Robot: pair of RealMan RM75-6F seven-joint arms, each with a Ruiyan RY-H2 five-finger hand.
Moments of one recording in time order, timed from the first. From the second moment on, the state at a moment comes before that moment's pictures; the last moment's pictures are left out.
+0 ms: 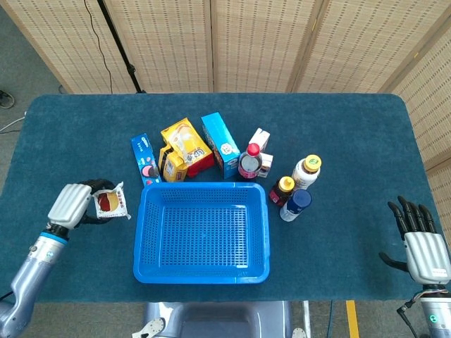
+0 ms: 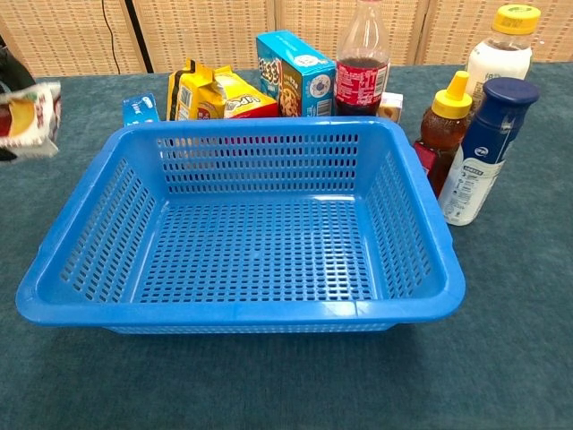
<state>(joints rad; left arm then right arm) -0.43 -1.19 -0.12 -1.61 1.43 1.19 -0.18 0.08 -1.10 0.06 -1.63 -1.51 1.48 -0.05</state>
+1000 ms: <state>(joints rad) -0.58 -1.41 -0.08 -1.90 1.27 0.98 0.38 0.09 -1.11 0.07 -1.62 -1.48 1.45 -0.04</state>
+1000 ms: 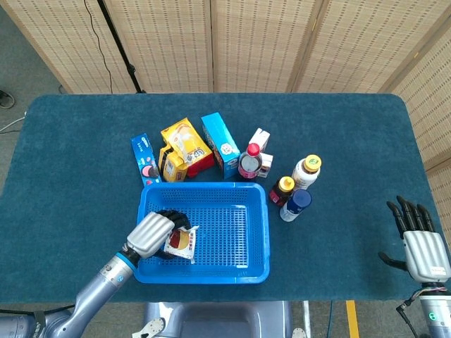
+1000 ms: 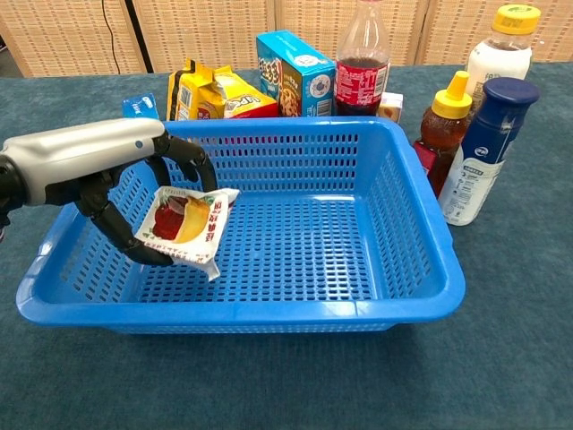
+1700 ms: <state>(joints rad) -0.53 -1.21 -0.12 -1.81 1.55 1.19 -0.18 0.09 -1.12 0.07 -1.62 -1.48 1.44 -0.06</state>
